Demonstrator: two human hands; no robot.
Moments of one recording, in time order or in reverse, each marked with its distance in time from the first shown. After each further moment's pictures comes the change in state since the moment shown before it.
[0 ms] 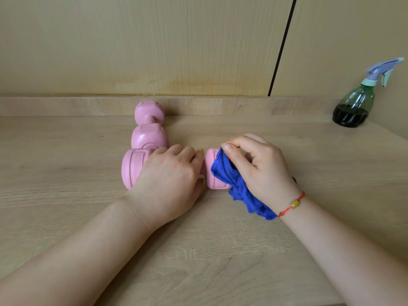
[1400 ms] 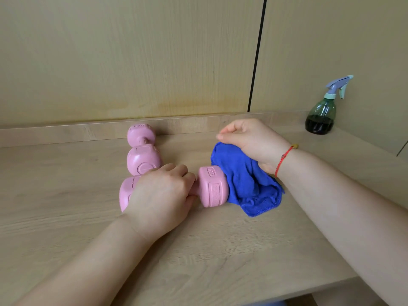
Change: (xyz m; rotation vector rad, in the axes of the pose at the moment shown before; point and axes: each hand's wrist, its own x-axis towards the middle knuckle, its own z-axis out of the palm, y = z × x) left_hand -0.006 -0.001 -0.016 -0.092 -0.029 -0.022; right_hand 0.059 -0.030 -0.037 0.192 -0.161 0.504
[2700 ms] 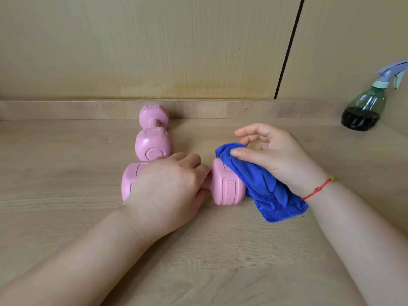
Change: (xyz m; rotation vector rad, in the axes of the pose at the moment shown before) left_hand 0.003 0.001 0.000 -0.021 -0.009 -0.003; right_hand -0.014 0.034 0.006 0.058 -0.097 -0.062
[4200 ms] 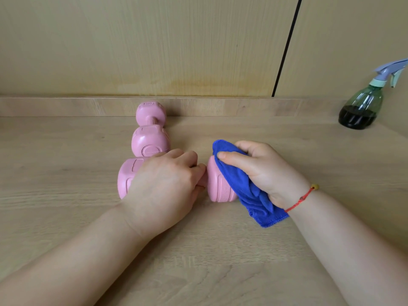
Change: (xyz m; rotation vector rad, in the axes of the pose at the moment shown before) left_hand -0.001 -0.003 0.013 -0.031 0.070 0.012; right_hand -0.011 -0.001 0.026 0.138 -0.079 0.165
